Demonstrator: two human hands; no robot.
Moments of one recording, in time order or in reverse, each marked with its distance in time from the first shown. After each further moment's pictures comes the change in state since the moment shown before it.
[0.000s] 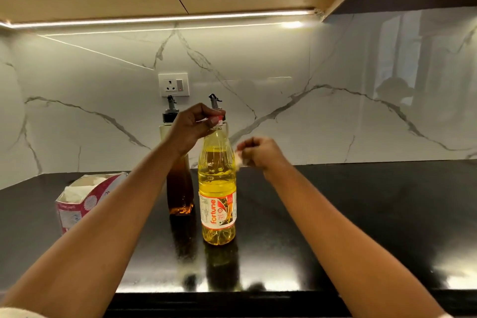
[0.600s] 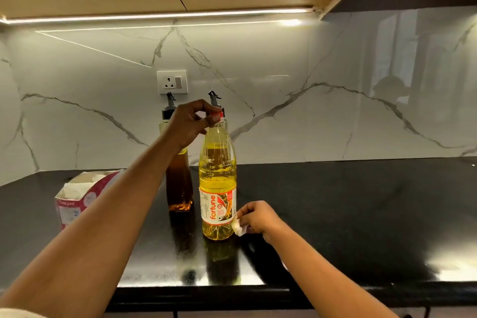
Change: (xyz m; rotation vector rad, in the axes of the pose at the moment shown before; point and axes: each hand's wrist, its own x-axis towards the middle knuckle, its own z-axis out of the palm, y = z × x) left_hand -0.002 0.013 -0.003 0.313 0.029 0.053; right_hand -0.042 0.125 0.016 -0.246 -0.110 0.370
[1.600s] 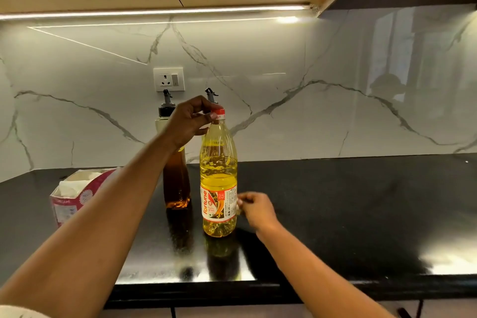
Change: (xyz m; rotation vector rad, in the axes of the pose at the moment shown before) left_hand -0.005 0.011 0.003 -0.208 -0.102 -0.092; right_hand 0.005 0.005 0.007 0.124 0.203 -0.178
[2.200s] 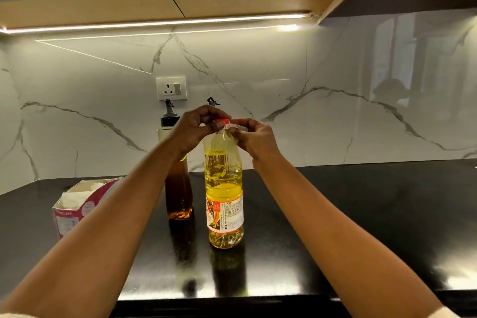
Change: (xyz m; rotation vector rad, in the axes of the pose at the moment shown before) left_hand 0.014 -0.011 -0.001 0.078 -0.061 0.122; right_hand 0.012 -0.164 -0.028 0.433 -0.025 -0.334
